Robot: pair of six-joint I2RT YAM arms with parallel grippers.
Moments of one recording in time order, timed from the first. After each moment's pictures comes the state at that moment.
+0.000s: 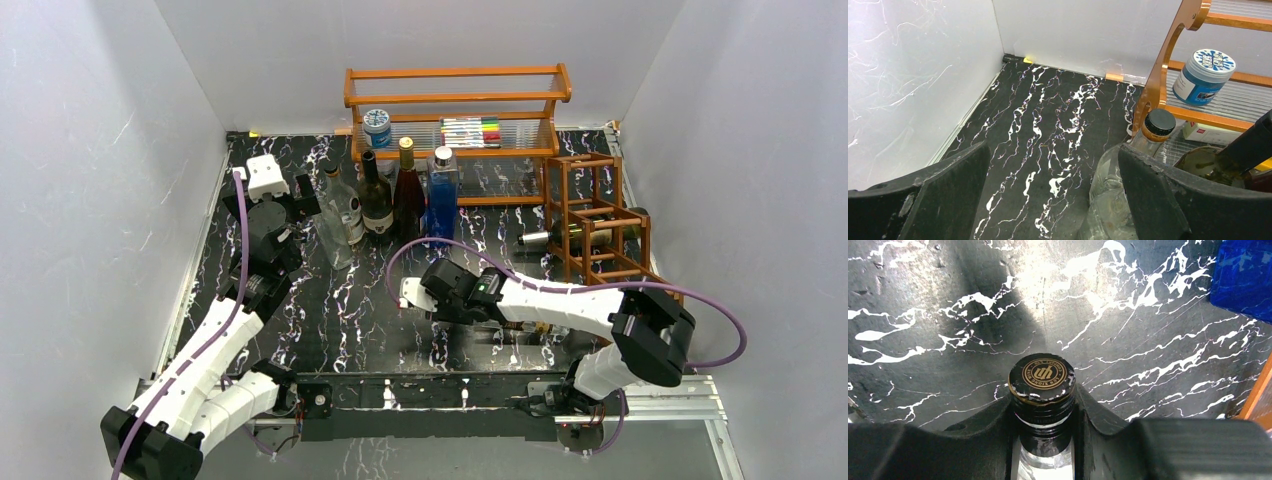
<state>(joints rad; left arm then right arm) -0.43 0.88 0.81 0.02 -0.74 -0.02 1.11 1.46 0.89 -0.56 0.18 -0.47</state>
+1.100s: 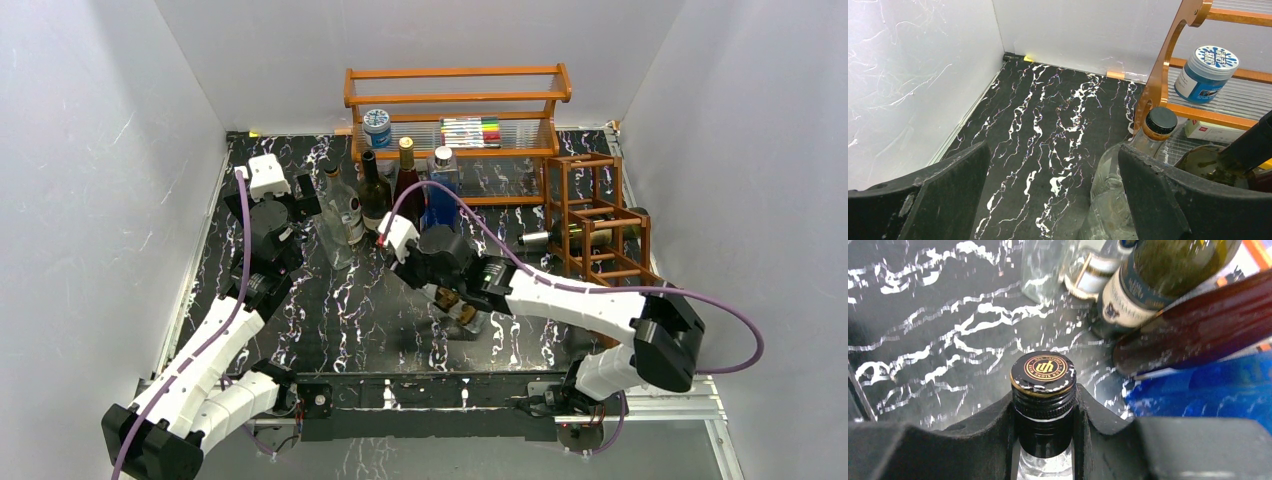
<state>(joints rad) -0.43 0.89 0.81 0.02 -0.74 -0.02 1.11 1.39 1.00 -0.07 0.11 -0.17</state>
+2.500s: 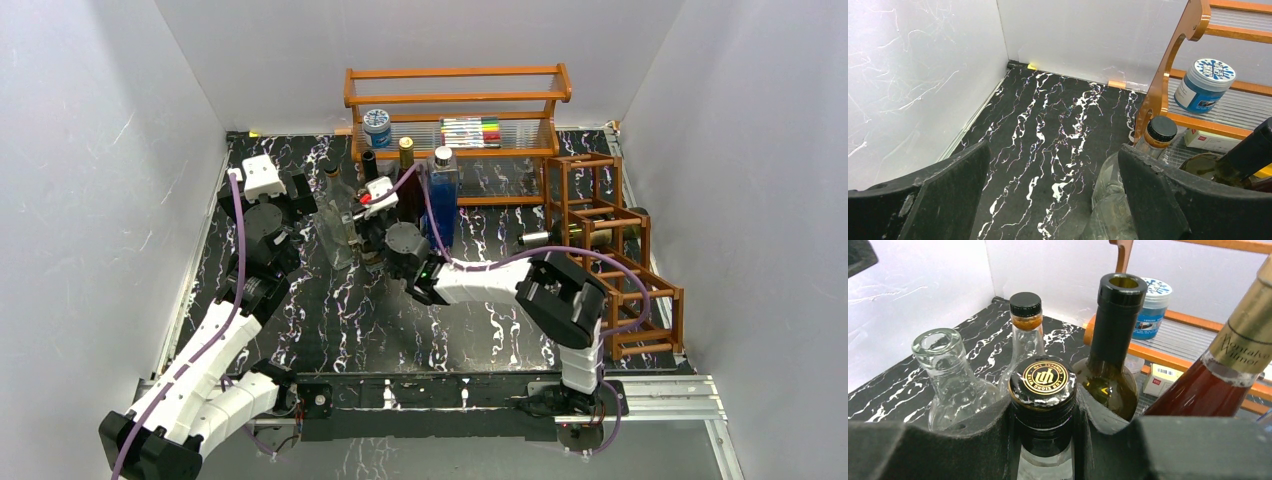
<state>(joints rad) -0.43 0.86 0.81 0.04 -0.75 0.00 1.12 1.88 1.20 0.88 0.56 -0.11</state>
